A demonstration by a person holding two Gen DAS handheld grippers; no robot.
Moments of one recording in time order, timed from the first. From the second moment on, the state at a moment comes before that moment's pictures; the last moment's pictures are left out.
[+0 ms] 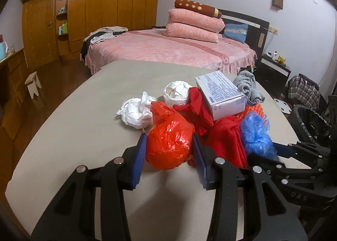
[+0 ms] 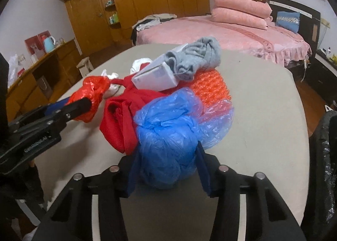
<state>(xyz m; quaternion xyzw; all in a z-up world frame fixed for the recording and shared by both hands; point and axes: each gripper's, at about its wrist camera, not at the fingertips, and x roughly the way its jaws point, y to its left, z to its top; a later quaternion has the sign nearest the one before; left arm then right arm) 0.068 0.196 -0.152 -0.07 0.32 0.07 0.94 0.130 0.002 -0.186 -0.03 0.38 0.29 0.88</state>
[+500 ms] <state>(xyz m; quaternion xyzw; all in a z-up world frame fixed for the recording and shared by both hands) 0.050 0.173 -0.127 -0.06 0.29 0.05 0.95 0.116 -0.048 -0.143 -0.01 0.32 0.24 0.92</state>
